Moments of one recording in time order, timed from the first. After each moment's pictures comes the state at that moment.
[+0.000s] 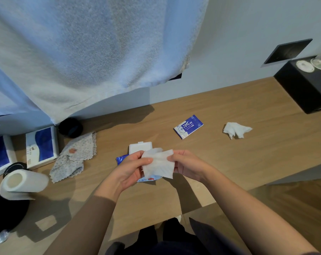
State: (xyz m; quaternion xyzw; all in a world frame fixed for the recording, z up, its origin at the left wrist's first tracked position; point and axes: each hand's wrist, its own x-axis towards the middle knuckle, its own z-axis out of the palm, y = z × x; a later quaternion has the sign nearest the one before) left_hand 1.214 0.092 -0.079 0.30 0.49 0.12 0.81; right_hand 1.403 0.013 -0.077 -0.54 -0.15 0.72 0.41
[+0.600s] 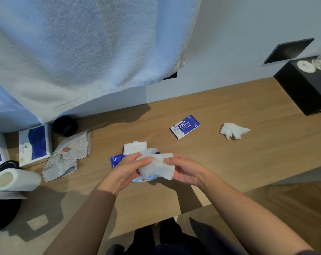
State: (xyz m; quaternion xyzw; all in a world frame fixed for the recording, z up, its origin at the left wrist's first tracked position) left_hand 1.229 0.088 -0.087 0.34 0.52 0.11 0.77; right_hand 1.415 0.005 -0.091 -0.39 -0.02 0.80 0.45
